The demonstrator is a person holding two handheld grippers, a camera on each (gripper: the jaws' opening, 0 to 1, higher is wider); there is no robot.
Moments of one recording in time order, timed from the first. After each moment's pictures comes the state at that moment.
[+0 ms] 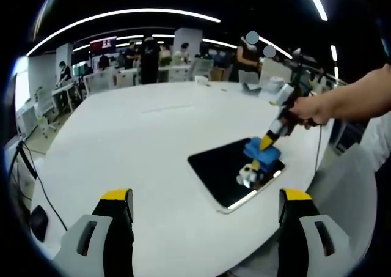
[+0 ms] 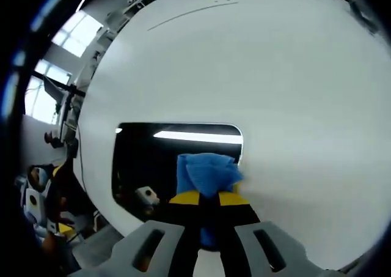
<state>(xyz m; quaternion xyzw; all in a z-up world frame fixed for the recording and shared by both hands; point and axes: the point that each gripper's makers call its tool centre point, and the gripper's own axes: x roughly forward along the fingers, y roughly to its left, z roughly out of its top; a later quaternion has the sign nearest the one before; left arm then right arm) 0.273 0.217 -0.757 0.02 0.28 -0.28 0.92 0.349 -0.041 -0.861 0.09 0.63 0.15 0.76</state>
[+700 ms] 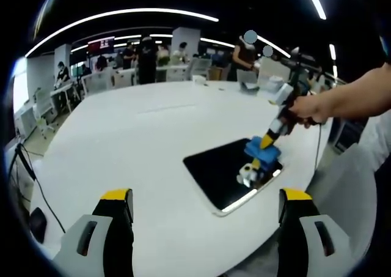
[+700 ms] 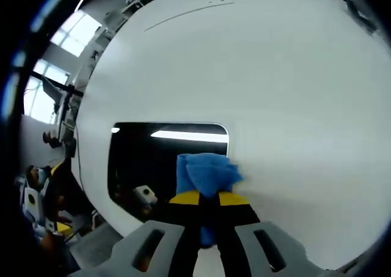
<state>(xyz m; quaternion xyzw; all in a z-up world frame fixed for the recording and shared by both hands) 0.274 0.208 -0.756 0.02 0.28 -0.29 0.92 0.349 -0.053 -0.861 0.09 0.63 0.15 0.76</state>
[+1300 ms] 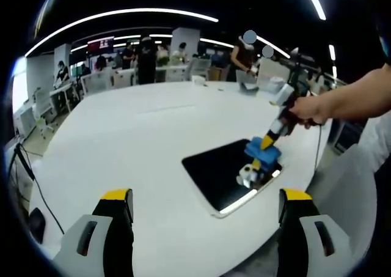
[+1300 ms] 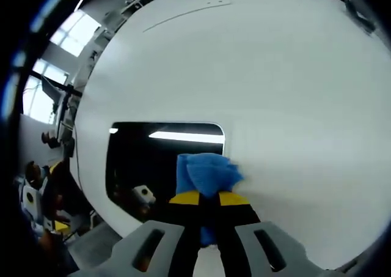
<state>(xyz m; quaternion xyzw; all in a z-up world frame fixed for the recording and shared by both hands) 0.277 0.205 -0.755 0.02 0.27 -0.29 0.92 0.345 -0.057 -0.860 0.09 0.63 0.14 0.76</state>
